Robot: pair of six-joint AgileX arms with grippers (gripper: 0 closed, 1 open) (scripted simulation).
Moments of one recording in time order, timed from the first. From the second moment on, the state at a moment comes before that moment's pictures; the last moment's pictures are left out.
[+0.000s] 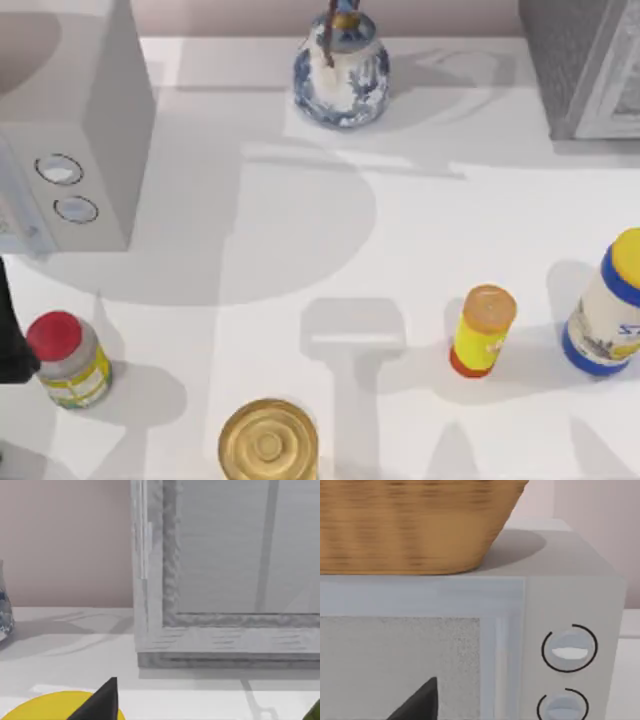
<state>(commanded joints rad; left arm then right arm) 0.00 0.00 0.00 0.00 0.00 0.00 0.00 0.00 0.00 0.00 0.00 0.00</state>
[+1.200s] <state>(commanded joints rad) 0.00 0.00 0.00 0.00 0.00 0.00 0.14 1.00 1.32 -0.32 0.15 0.01</state>
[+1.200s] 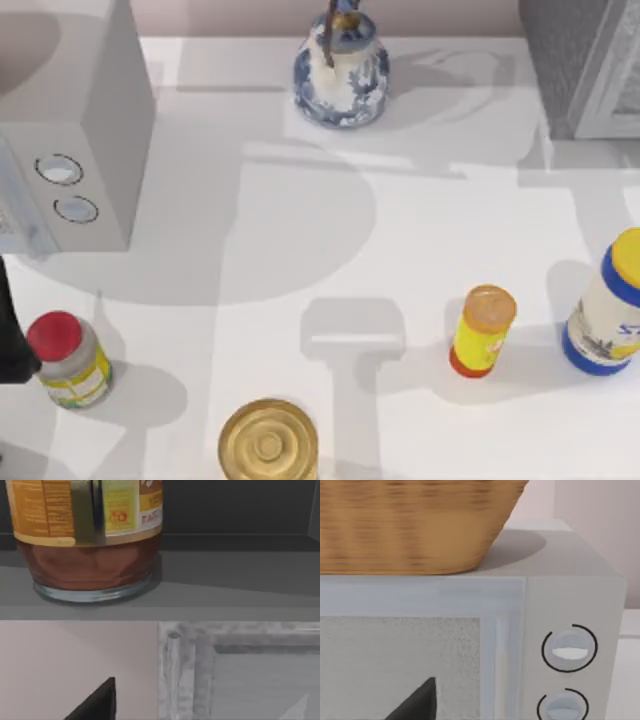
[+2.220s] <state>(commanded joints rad) 0.00 0.00 0.00 0.00 0.00 0.00 0.24 1.35 1.75 -0.40 0.25 0.02</state>
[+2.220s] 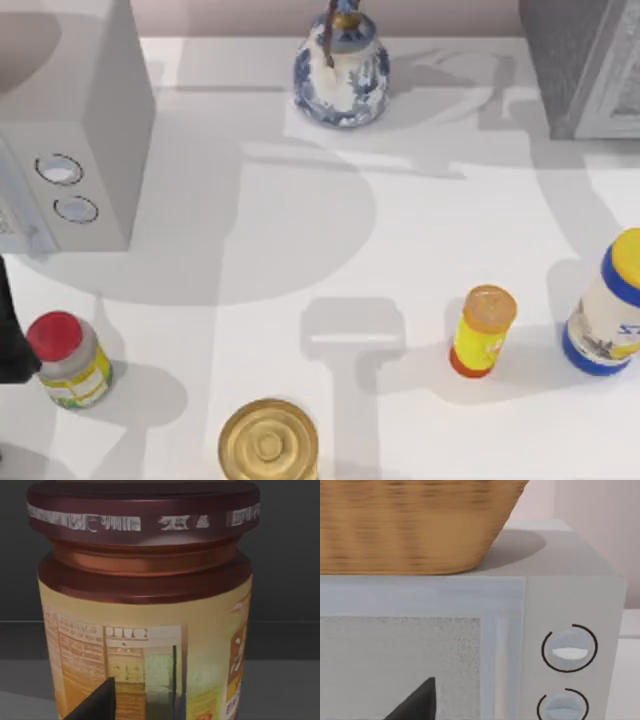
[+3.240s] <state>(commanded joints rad) 0.00 0.00 0.00 0.00 0.00 0.00 0.32 1.54 1.91 -0.36 0.34 0.01</state>
